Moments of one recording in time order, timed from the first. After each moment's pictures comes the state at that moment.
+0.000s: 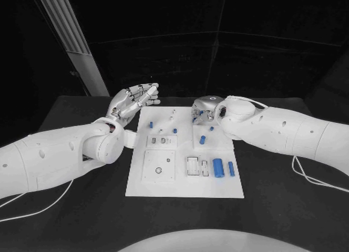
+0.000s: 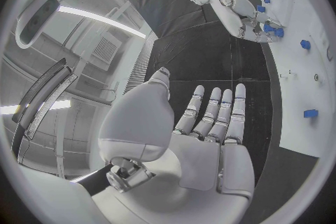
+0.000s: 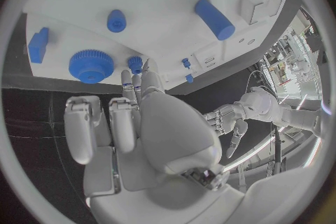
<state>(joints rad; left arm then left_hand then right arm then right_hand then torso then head) 1.26 -0.73 -0.24 1.41 0.01 -0.31 0.68 1.20 -0.01 -0.07 0.29 0.26 0.57 0.17 0.25 0.09 0.31 0.26 0.72 0.07 0.17 0.26 0.90 0.06 0.09 0.41 0.29 0.32 0.55 1.22 -0.51 -0.09 1.10 -1.61 -0.15 -0.17 1.66 0.20 -0.32 0.15 0.05 0.84 0.16 0.24 0.06 0.94 0.10 0.28 0.06 1.47 0.04 1.55 1.31 0.01 1.47 0.16 1.57 1.31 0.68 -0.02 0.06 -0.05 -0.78</state>
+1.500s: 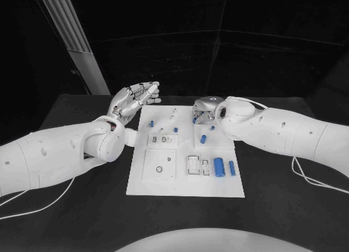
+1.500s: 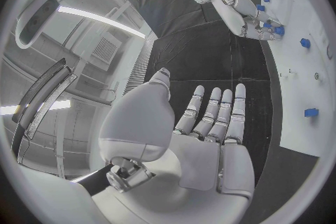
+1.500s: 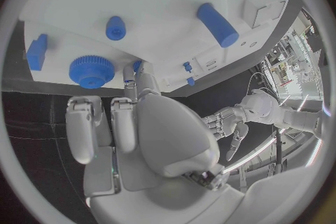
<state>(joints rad) 1.26 -0.72 -0.24 1.40 0.01 -0.31 0.68 1.20 0.00 -0.07 0.29 0.26 0.56 0.17 0.26 0.09 0.31 0.26 0.72 0.07 0.16 0.26 0.90 0.06 0.09 0.41 0.29 0.32 0.54 1.21 -0.50 -0.09 1.10 -1.62 -0.17 -0.17 1.74 0.23 -0.29 0.16 0.05 0.98 0.14 0.22 0.07 1.10 0.08 0.21 0.06 1.47 0.02 1.55 1.31 0.01 1.47 0.13 1.57 1.31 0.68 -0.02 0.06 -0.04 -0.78</state>
